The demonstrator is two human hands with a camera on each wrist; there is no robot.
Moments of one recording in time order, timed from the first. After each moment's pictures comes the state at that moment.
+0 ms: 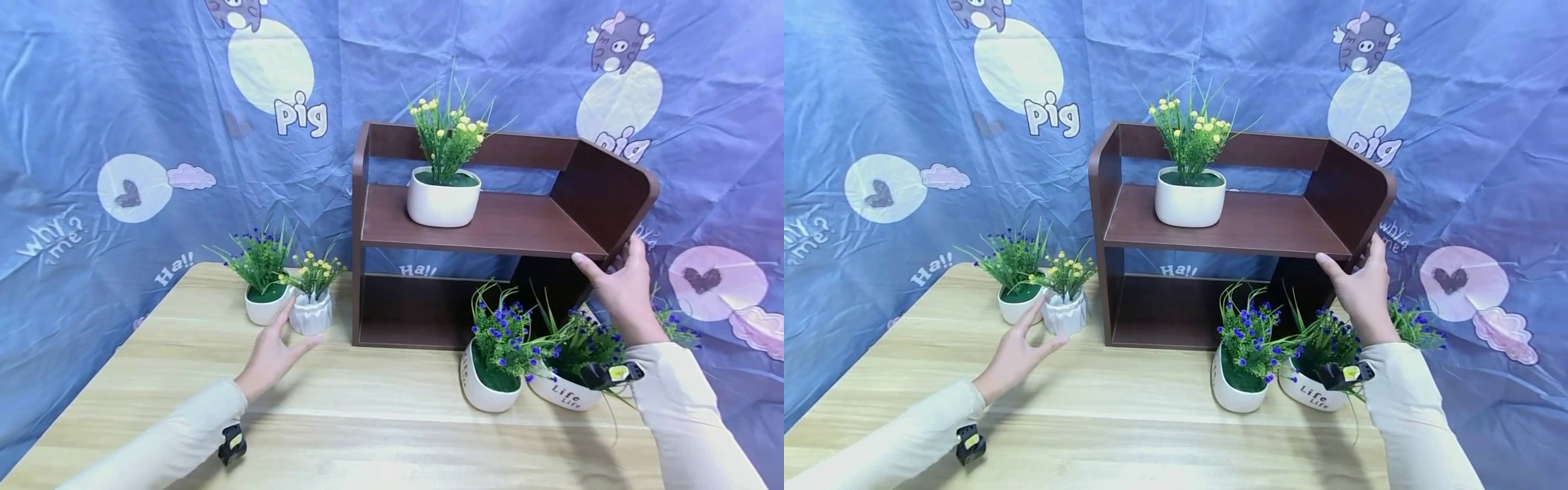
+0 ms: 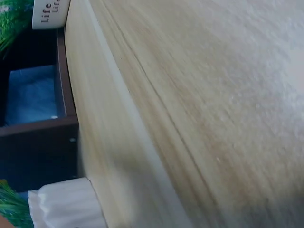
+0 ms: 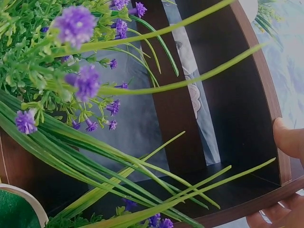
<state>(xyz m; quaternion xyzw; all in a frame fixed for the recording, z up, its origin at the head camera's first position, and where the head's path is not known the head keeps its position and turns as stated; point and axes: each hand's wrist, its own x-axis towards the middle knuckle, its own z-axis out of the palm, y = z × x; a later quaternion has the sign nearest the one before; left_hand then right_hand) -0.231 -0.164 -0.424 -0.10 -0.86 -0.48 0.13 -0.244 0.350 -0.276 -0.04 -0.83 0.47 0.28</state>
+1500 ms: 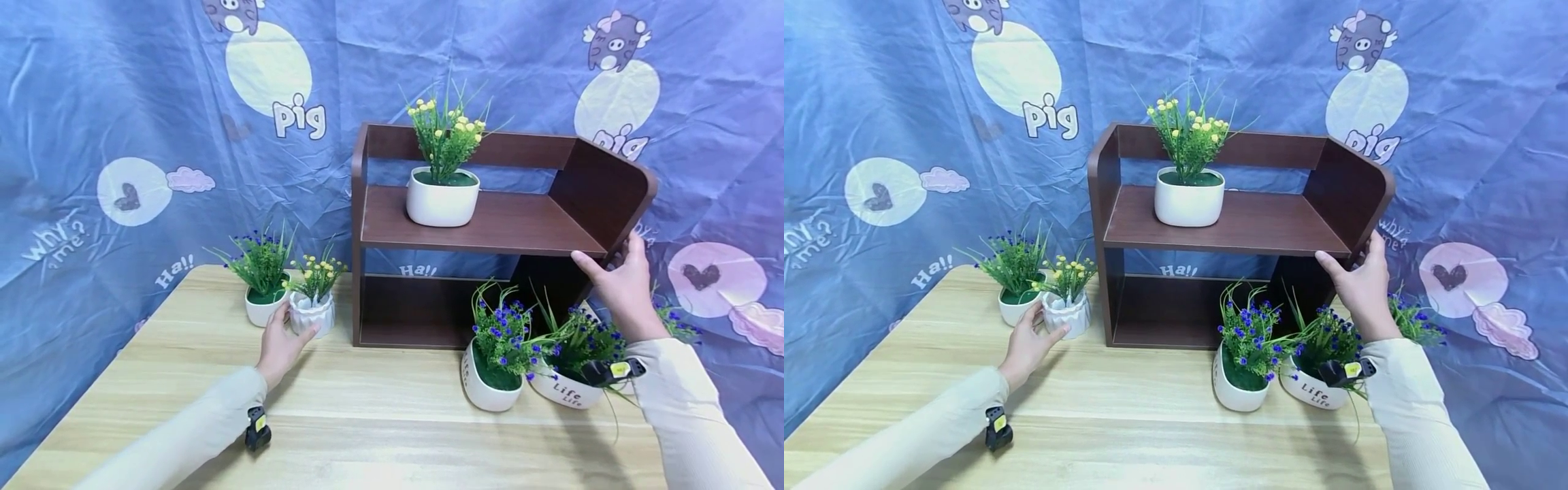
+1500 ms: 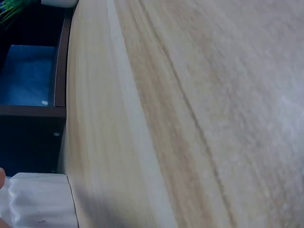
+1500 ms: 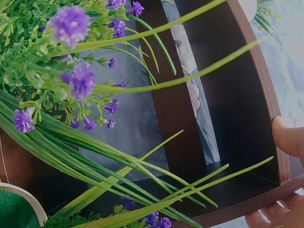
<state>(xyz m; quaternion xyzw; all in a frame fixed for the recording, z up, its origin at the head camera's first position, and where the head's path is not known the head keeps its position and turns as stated) -0.259 -0.156 -0.440 0.02 -0.83 -0.54 0.12 -0.243 0.350 -0.276 -0.03 -0.83 0.48 0.27</state>
